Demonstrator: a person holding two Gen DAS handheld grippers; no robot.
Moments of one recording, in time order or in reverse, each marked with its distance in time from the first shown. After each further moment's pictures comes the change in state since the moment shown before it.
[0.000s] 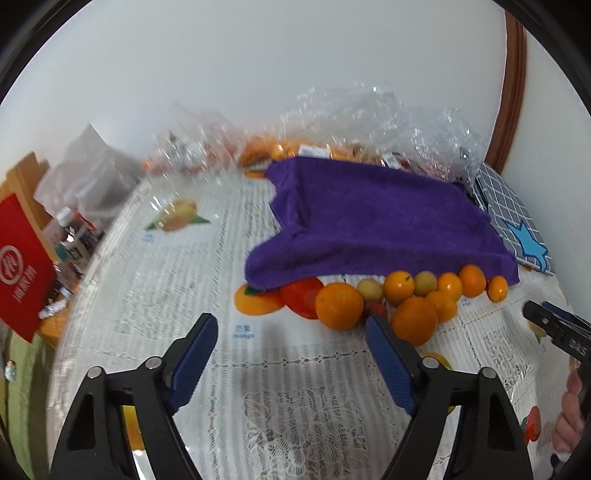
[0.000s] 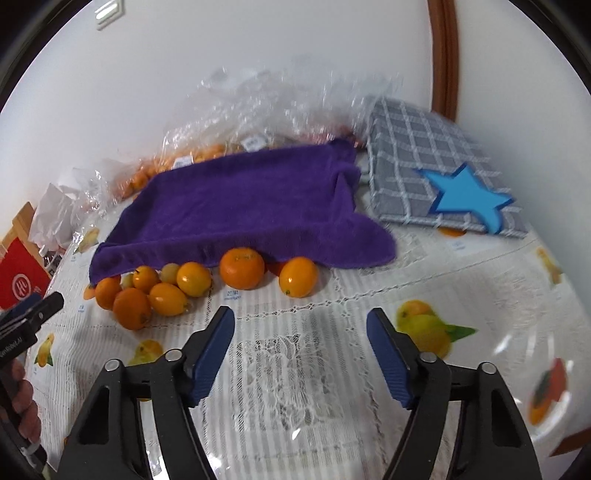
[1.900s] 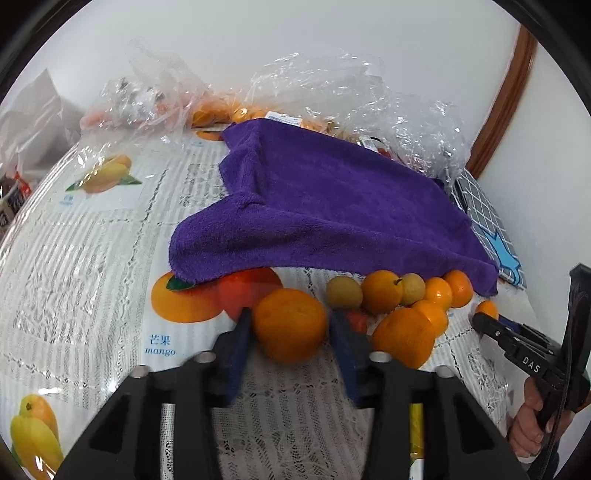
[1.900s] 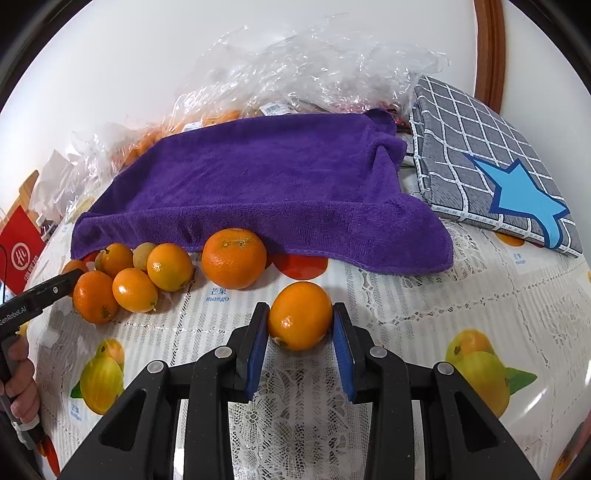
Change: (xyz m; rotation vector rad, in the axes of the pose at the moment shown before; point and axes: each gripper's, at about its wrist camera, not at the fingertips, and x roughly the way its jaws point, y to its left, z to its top) left arm 0.067 -0.002 -0.001 -0.100 0.059 -0.233; right arm 0.061 0.004 0.002 -0.101 0.039 0.067
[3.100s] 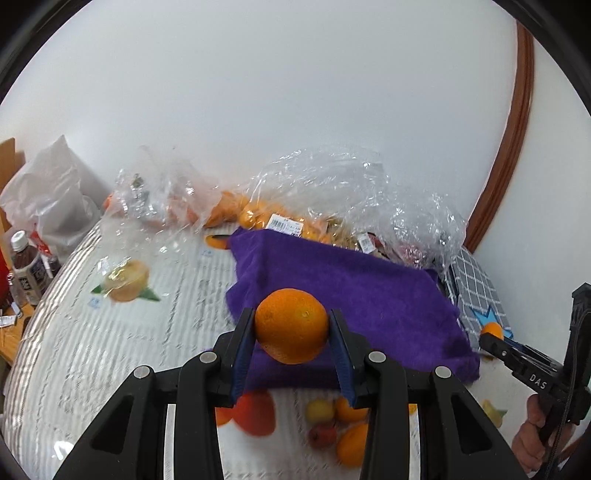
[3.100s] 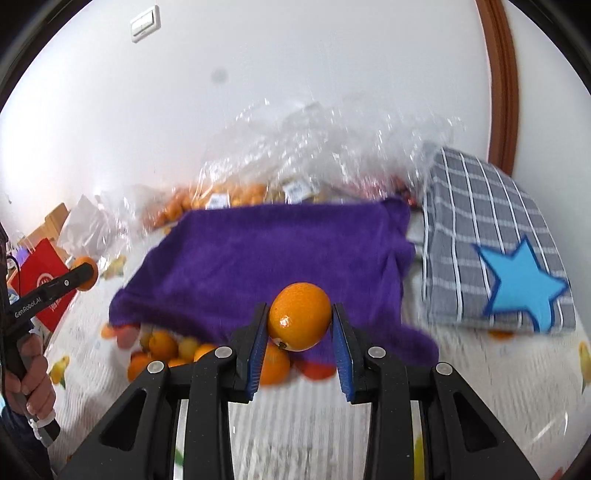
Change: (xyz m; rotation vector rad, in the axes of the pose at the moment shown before) left arm -0.045 -0.015 0.071 -0.024 -0.245 0.038; right arm -0.041 -0.004 0.069 -0.031 -0.169 0.094
